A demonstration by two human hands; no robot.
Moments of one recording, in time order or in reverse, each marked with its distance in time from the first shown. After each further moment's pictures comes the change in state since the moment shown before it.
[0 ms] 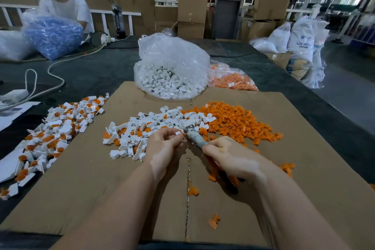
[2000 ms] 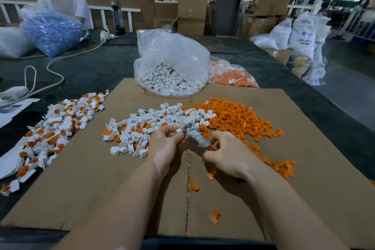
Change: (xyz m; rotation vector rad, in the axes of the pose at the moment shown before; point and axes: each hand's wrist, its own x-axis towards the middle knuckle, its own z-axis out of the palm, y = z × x) left_hand 0.002 -0.005 0.004 -0.058 0.024 -0.038; right_hand 0.009 0.012 0.010 -0.209 0.228 0.023
